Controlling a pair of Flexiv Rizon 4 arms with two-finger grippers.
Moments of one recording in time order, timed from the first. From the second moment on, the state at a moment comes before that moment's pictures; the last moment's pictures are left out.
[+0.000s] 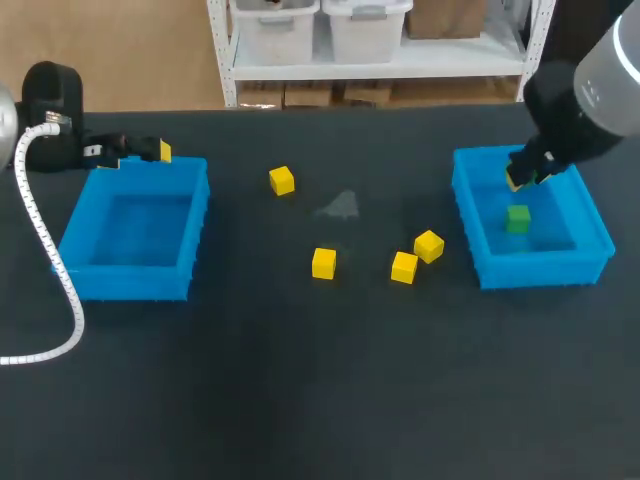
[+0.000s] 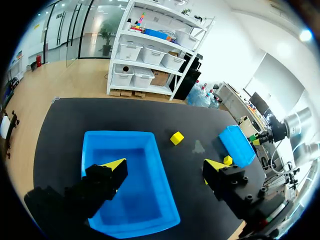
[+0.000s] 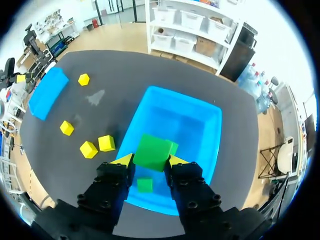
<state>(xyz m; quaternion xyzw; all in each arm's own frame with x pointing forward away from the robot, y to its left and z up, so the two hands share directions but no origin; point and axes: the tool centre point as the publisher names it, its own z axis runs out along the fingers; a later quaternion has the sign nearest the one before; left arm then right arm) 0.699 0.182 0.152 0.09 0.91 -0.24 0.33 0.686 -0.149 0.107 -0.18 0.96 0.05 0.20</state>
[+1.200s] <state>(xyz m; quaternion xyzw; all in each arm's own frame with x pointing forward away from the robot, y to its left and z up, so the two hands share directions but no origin) 0.705 0.186 0.157 0.13 0.91 -0.22 0.34 0.687 -0.137 0.110 -0.20 0.94 0.06 0.25</state>
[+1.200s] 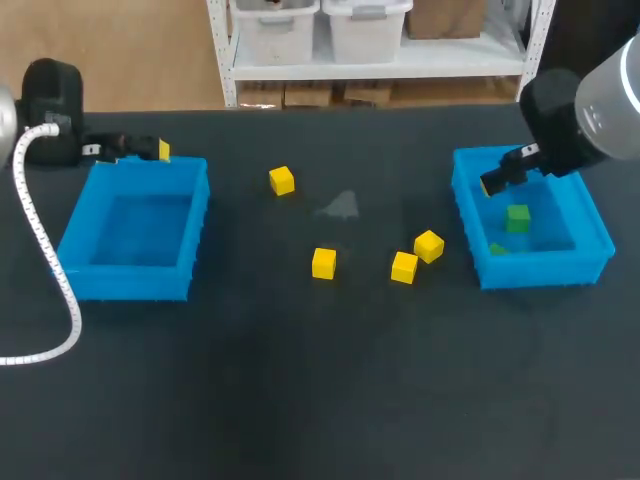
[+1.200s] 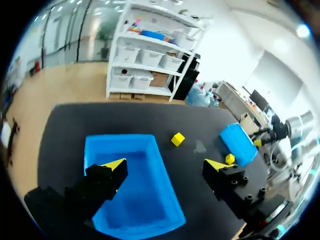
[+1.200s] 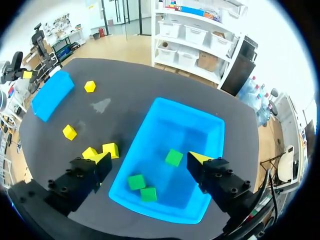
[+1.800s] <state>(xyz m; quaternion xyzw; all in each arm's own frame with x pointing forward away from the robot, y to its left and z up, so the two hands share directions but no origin) 0.766 0.123 0.174 0.38 0.86 -0.12 0.32 0.687 -0.137 0.109 -0.20 0.94 0.06 0.26</state>
